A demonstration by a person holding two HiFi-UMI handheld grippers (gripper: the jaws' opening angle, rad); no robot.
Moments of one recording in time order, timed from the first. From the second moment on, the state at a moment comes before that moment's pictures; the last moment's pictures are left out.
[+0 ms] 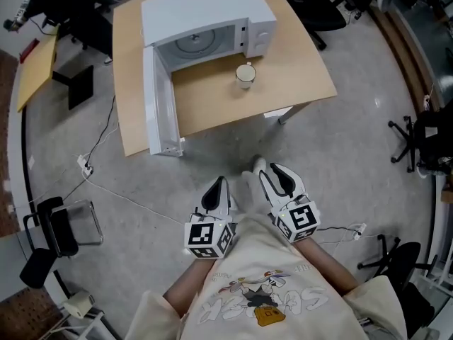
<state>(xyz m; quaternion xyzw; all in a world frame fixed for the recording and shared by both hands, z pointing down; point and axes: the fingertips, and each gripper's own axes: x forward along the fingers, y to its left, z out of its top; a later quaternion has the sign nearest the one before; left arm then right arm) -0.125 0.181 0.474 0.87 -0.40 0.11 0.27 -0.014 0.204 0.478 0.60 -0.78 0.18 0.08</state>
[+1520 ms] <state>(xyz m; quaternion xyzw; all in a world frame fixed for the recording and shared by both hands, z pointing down) -0.066 -0.039 0.474 0.84 -0.46 0.13 0.23 0.086 -0.161 0.676 0.51 -0.82 0.16 0.22</state>
